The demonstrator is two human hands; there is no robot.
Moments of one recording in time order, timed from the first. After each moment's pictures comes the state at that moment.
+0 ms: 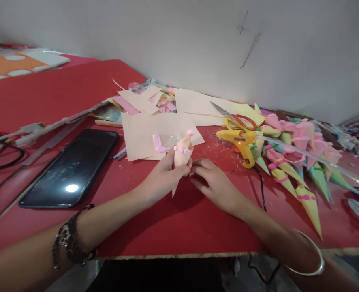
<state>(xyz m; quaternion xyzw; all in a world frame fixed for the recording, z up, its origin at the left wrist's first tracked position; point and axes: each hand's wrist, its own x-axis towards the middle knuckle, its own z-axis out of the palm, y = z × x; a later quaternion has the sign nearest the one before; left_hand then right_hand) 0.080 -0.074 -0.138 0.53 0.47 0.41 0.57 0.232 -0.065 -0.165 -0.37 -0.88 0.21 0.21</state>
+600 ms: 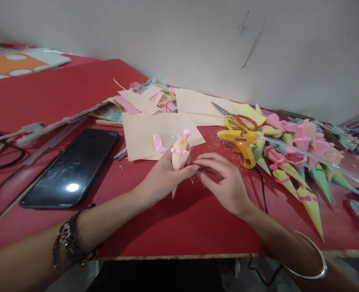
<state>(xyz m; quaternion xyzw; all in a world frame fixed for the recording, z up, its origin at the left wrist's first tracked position) 0.079 -0.073 -0.139 0.55 0.46 0.42 0.56 0.230 -0.074 -0.152 -0.38 -0.76 0.32 0.42</state>
